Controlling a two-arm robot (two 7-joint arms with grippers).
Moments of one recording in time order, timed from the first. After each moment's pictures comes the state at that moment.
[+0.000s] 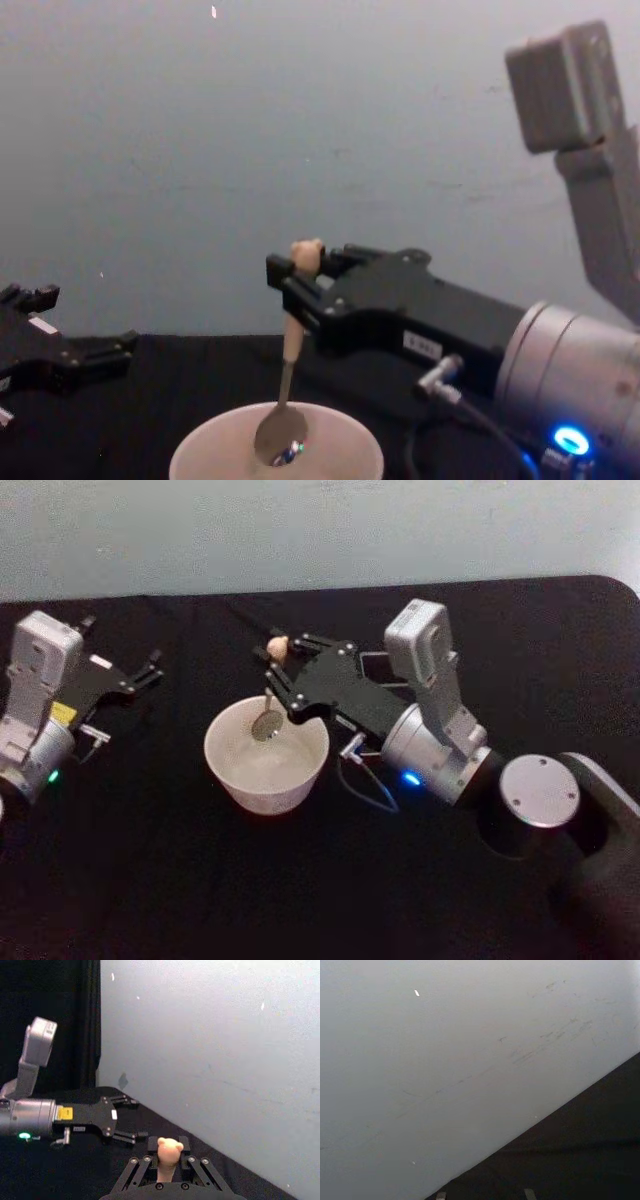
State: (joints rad) left arm -0.20 0.60 0.45 -1.41 -0.25 -0.12 0.03; right arm 0.20 0.22 -0.48 -1.52 0.17 -0.14 0.40
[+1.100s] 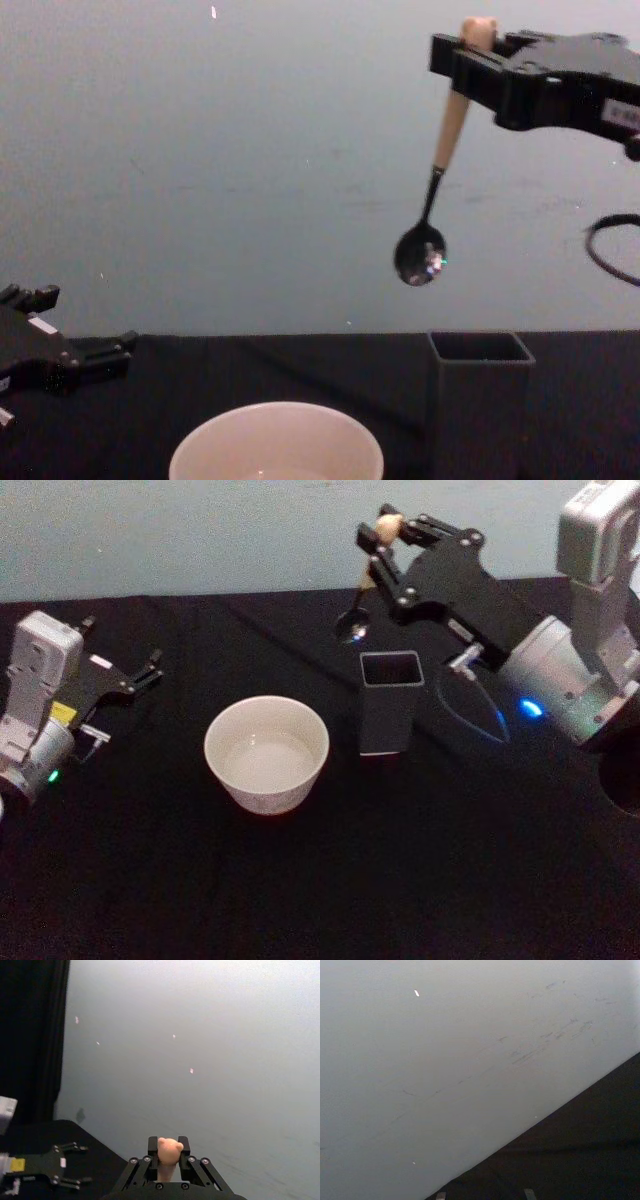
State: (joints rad) left arm -0.20 0.60 0.45 -1.41 -0.25 -0.12 0.03; right arm 0.13 0.37 -0.31 -1.87 0.26 0.00 0.34
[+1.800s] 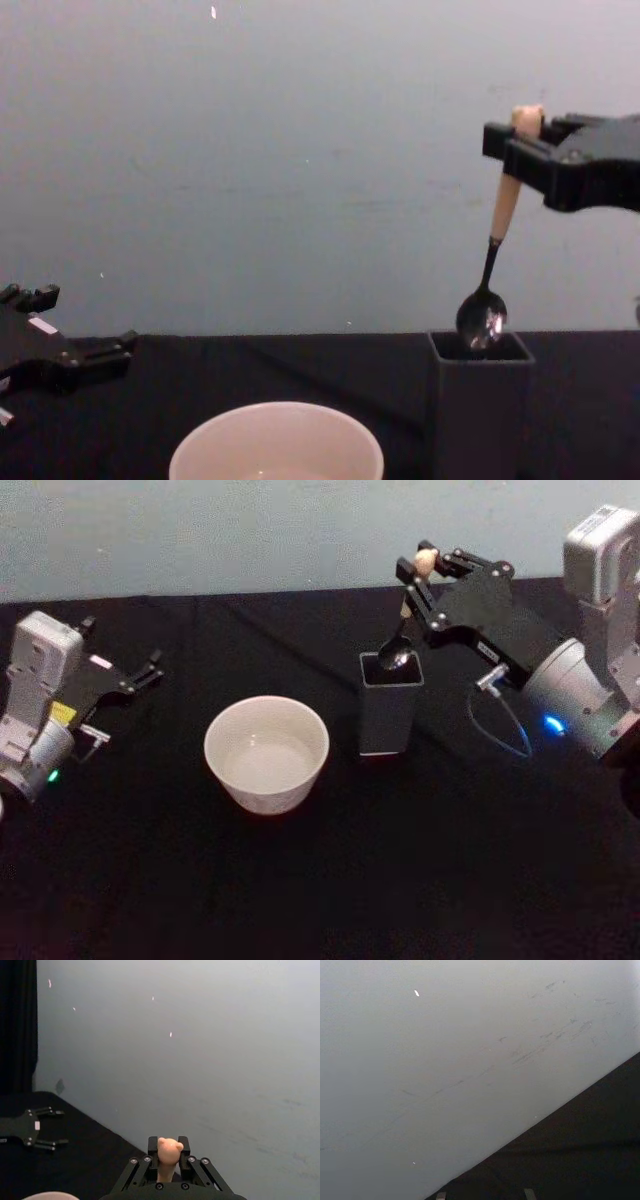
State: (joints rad) left arm -0.20 0.60 0.45 -1.41 -0.25 -0.12 0.03; right arm 0.09 0.40 -0.27 -1.83 0.23 0.02 0.32
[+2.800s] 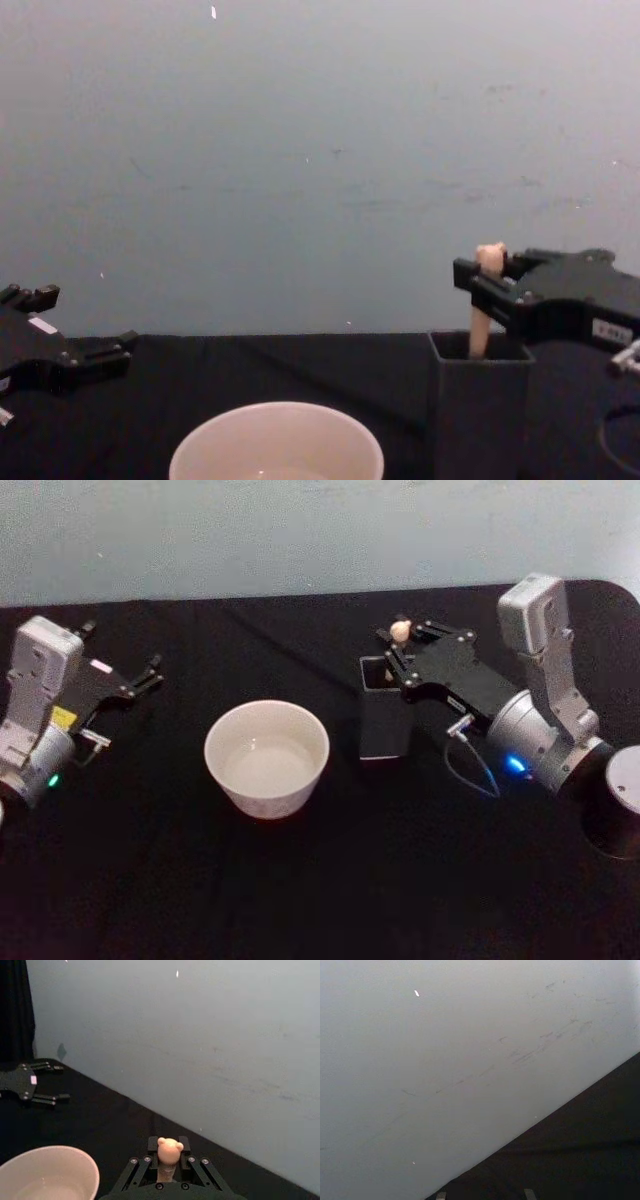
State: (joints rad) left arm -0.20 0.60 0.45 -1.41 -0.25 -0.12 0.03; right arm 0.12 0.35 -0.31 -1.64 0.19 0.01 0.33
